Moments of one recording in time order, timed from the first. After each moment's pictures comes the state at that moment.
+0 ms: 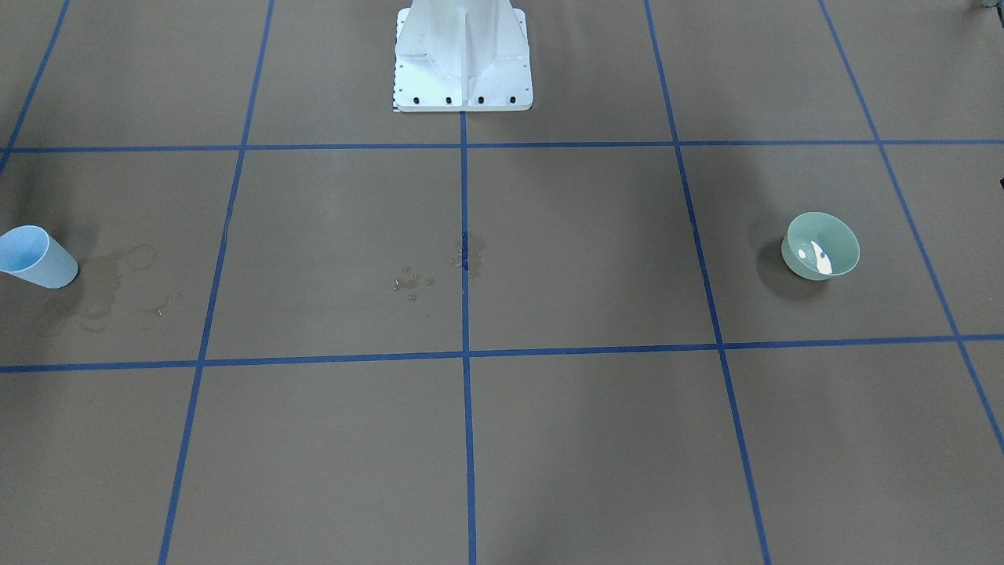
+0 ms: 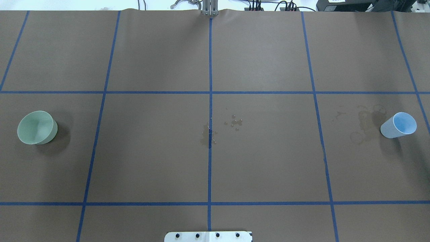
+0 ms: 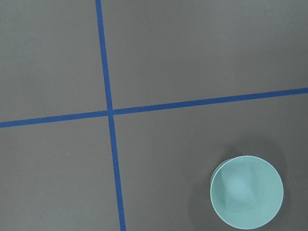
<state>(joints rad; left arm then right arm) -1.50 -1.59 -1.84 -1.40 -2.37 -0.03 1.53 -1.50 1.63 -1.59 2.31 -0.17</state>
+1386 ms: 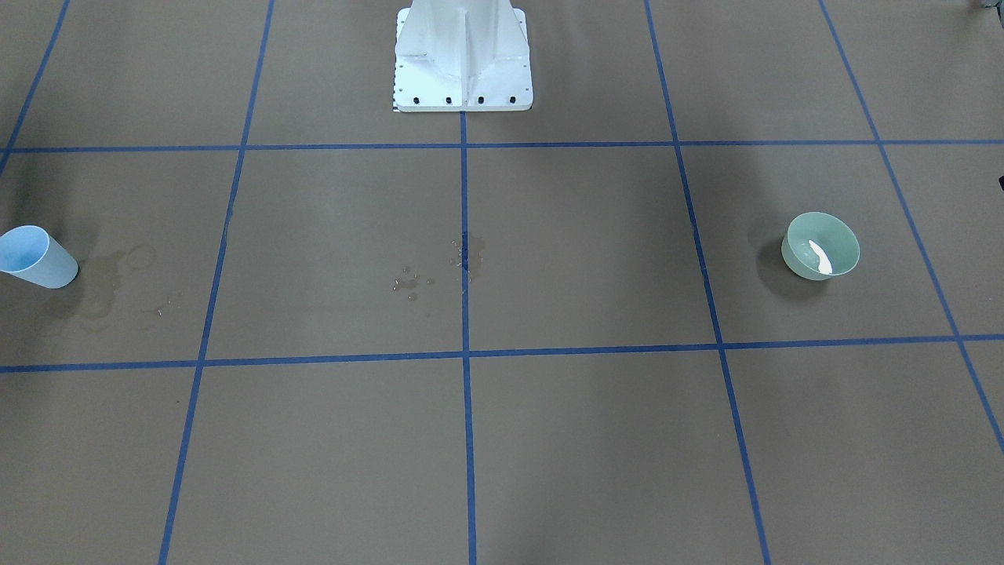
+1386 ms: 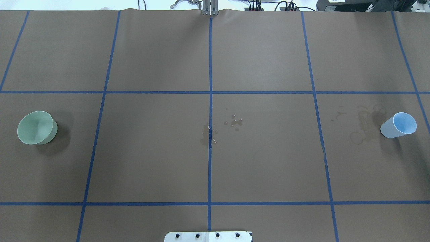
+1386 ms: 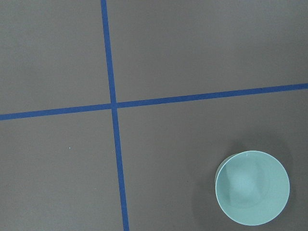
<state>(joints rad) -1.50 -1.58 -1.84 -1.43 -2.37 -0.03 1.53 -1.51 1.62 -1.57 2.32 -0.17</state>
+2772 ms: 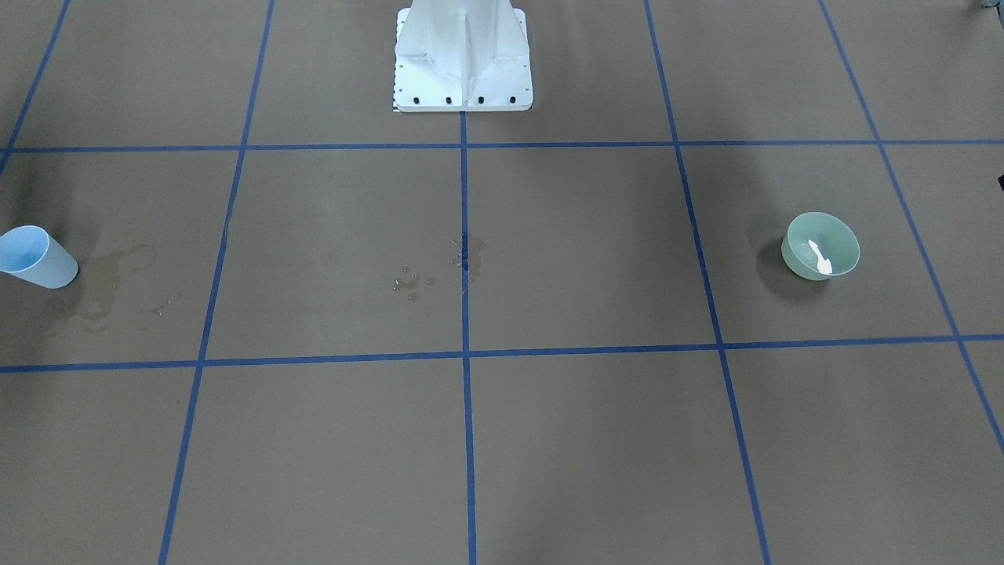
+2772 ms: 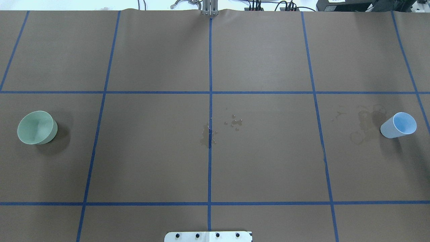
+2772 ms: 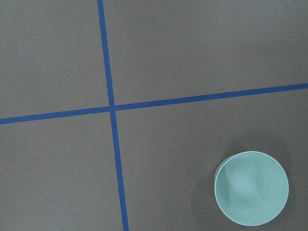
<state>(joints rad) -1.50 -1.58 -1.84 -1.43 -2.37 -0.03 1.53 -1.50 1.62 -1.64 2.32 -0.17</state>
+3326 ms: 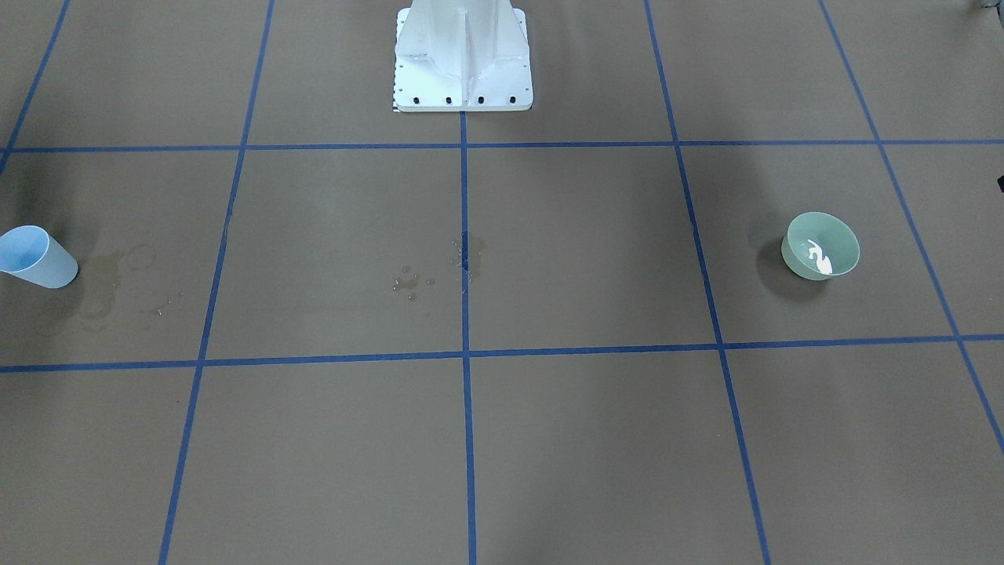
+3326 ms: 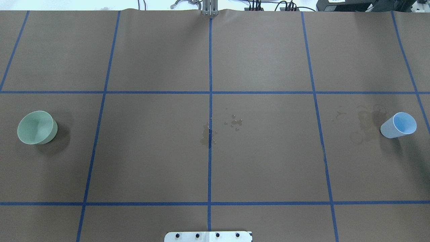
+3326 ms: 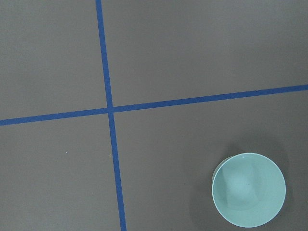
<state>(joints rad) -1.49 -1.59 -1.82 -1.44 -2.38 -0.03 1.47 -1.49 1.59 -1.64 2.32 -0.17</state>
